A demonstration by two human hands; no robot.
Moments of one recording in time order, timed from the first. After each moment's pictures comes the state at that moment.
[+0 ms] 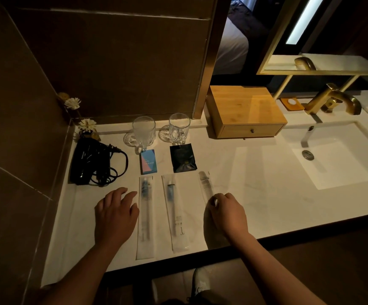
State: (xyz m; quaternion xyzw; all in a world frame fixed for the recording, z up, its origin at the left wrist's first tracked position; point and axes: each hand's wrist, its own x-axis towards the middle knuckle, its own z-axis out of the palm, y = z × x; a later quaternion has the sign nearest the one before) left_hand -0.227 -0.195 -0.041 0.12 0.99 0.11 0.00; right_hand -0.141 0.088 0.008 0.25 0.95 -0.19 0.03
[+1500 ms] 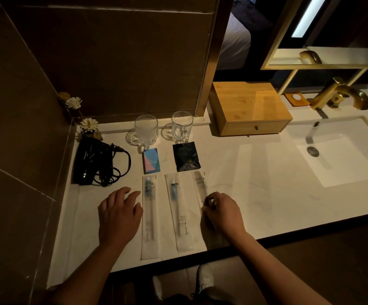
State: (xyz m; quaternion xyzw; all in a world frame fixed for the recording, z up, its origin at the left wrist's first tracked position) left_hand -0.229 -0.196 -0.049 0.12 0.99 0.12 -0.02; right_hand -0.149 0.078 -0.008 0.22 0.93 -0.28 0.03
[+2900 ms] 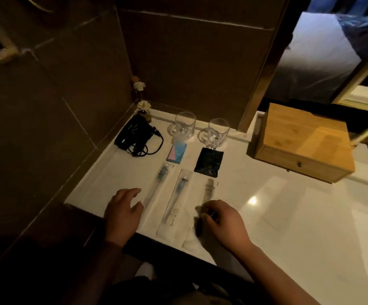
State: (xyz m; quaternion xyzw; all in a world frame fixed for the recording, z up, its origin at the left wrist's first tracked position) left_hand -0.126 -0.138 -0.015 -0.16 0.92 0.33 -0.08; right_hand -0.156 0.142 0.020 -0.11 0.93 -0.35 0.11
